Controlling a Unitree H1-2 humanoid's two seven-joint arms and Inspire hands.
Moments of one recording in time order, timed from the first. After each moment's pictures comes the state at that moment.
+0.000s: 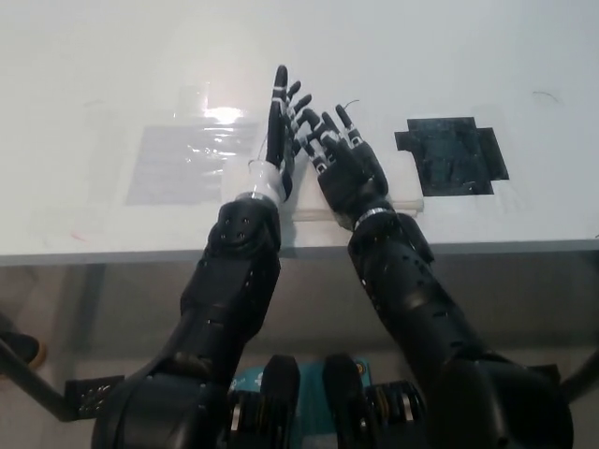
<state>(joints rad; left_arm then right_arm) -0.98 -0.09 0.16 1.15 -0.09 -0.25 0.07 -1.04 0.18 -0.49 1.28 0.60 -0.16 0.20</state>
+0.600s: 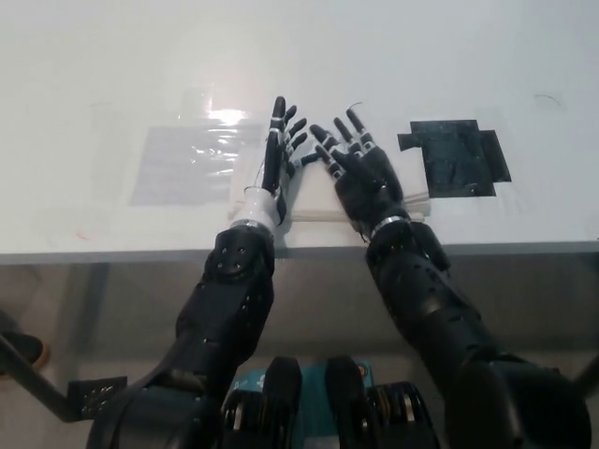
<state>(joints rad) -0.94 -0.07 0.12 1.21 -0.09 -0.34 0.07 -1.02 0.12 -0.43 1.32 0.54 -0.23 0.23</state>
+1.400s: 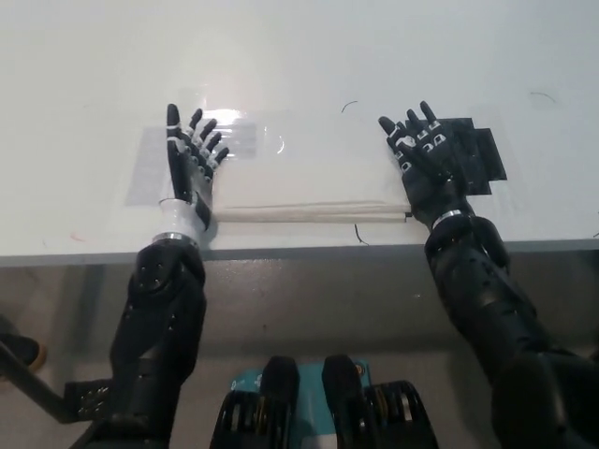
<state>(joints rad) -0.77 0.02 0.23 0.88 -0.20 -0.22 0.02 -1.00 0.01 -0.44 1.33 0.53 -0.27 0.23</state>
